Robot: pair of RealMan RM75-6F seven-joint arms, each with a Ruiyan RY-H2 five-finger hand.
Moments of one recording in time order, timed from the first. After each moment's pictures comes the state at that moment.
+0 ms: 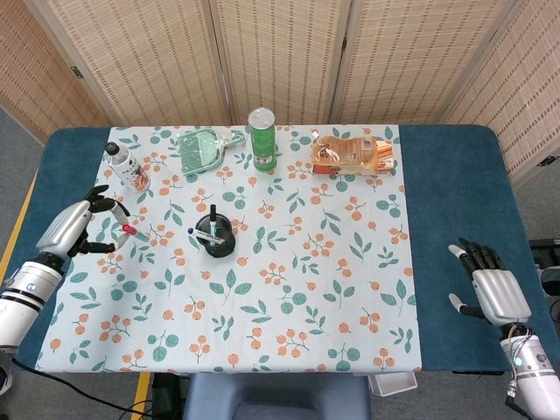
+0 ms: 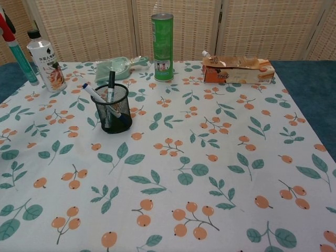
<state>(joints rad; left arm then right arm) -0.59 -0.80 -0.28 -1.87 1.08 0.83 -0.33 0.21 -1.09 0.06 -1.64 -1.37 1.21 -0.02</state>
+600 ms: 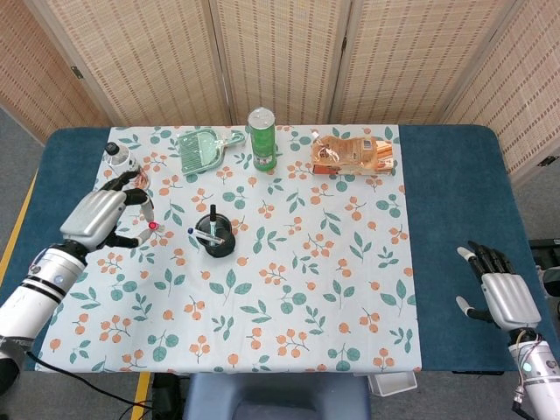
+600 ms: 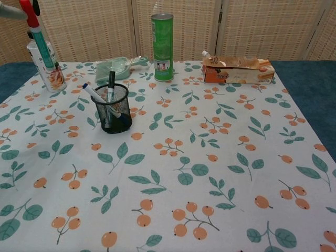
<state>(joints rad) -0.76 -0.74 -0.30 -2.01 0.93 0.80 0.03 0.19 -1.07 0.04 -1.63 -1.39 1.23 0.02</state>
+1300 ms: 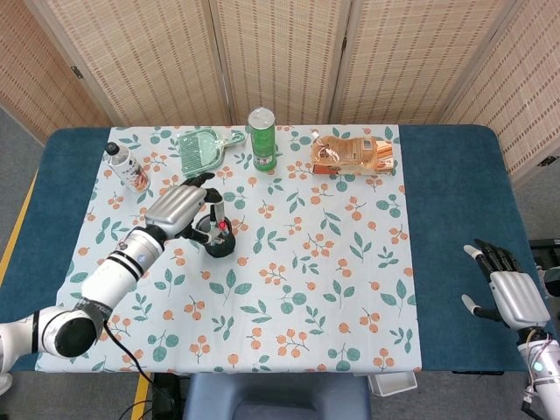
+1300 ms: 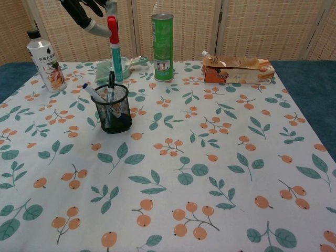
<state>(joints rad) -1.08 -0.98 -0.28 -1.89 0.63 0.71 0.22 0.18 -1.04 0.04 -1.60 -1.42 1.25 0.13</state>
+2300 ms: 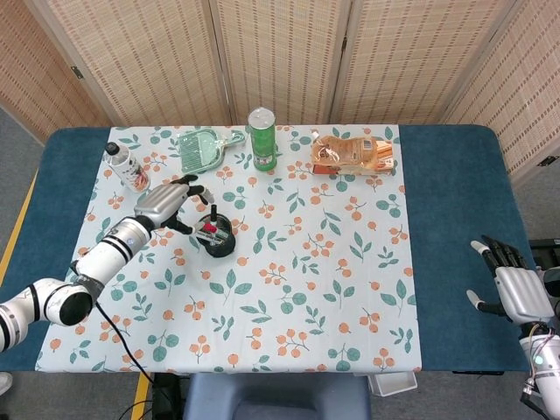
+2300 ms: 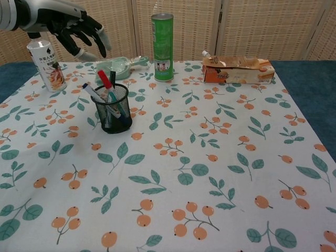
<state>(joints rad) -0.99 -1.10 -0.28 -1.55 0.94 0.50 -0.11 0.19 -1.06 0.06 -1.58 -1.35 1.22 0.10</state>
